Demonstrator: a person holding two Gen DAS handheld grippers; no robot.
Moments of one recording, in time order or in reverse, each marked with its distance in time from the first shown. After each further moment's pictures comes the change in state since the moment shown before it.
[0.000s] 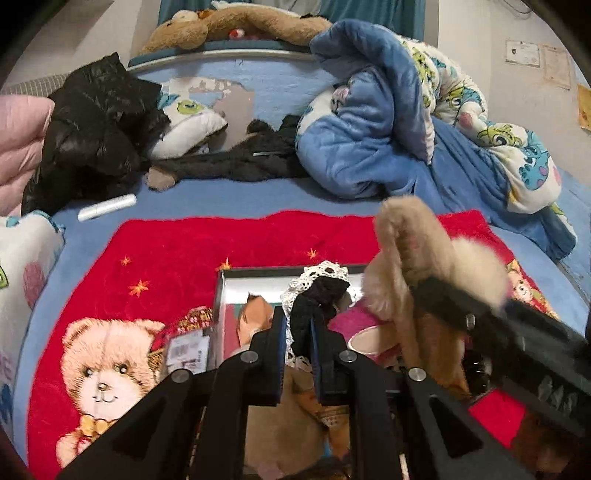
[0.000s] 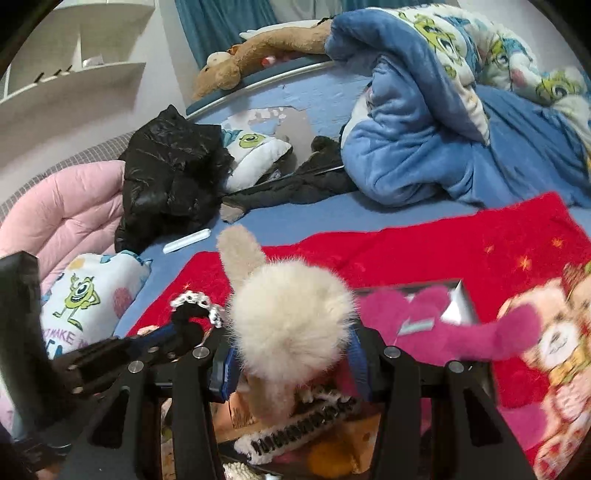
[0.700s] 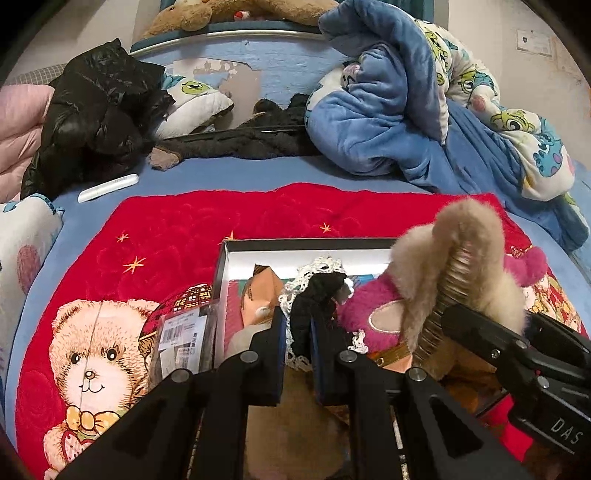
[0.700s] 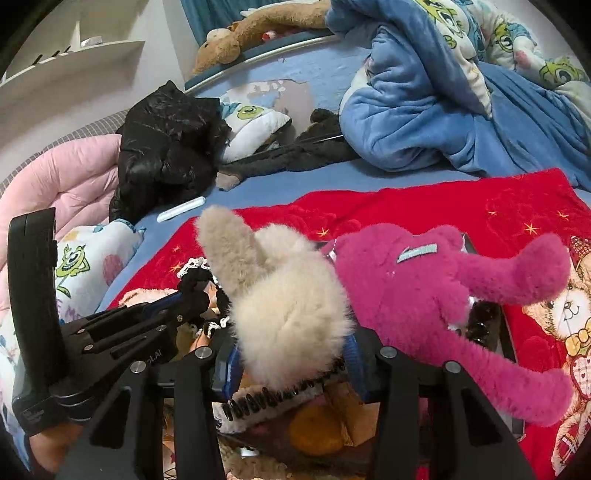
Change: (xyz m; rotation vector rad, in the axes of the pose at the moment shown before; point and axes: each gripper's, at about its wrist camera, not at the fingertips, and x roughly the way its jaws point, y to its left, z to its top) left arm 0.027 0.002 -0.018 0.001 0.050 0.034; right arm 0.016 -0.012 -0.036 -0.025 0.080 -0.009
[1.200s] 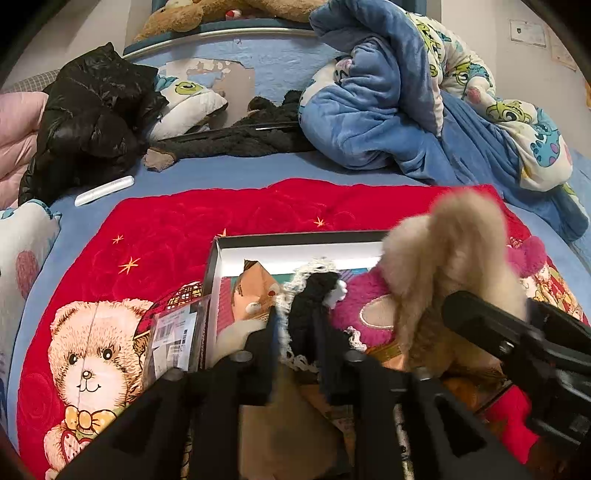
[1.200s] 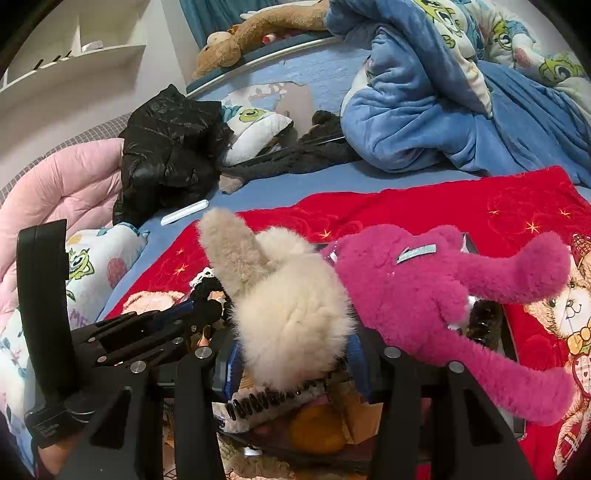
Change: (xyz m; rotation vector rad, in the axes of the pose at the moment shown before) left arm 0.001 -0.008 -0.001 0.028 0.019 0.000; right arm -0.003 -0.003 0.001 0.017 -0.010 0.015
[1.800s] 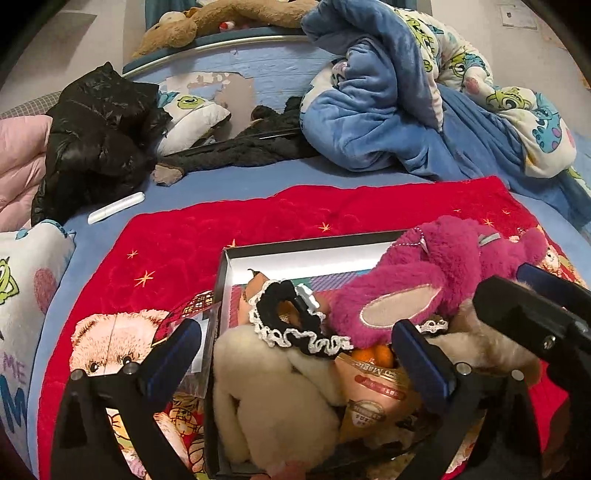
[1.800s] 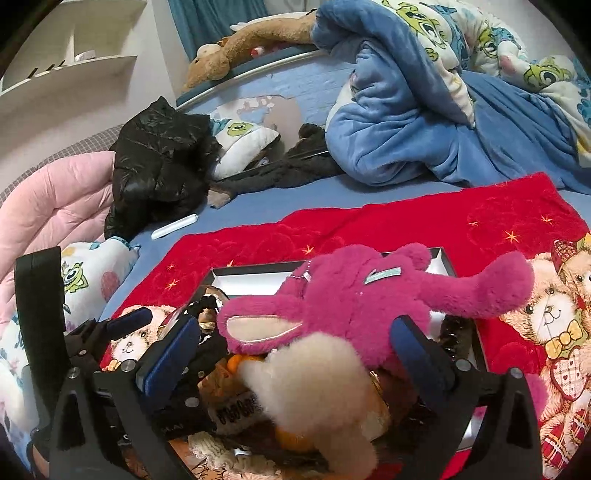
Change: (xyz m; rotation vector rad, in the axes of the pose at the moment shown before) left arm -0.013 -0.010 0.004 0.061 -0.022 0.076; right arm -0.020 -0.008 0.007 0.017 -0.040 -0.046
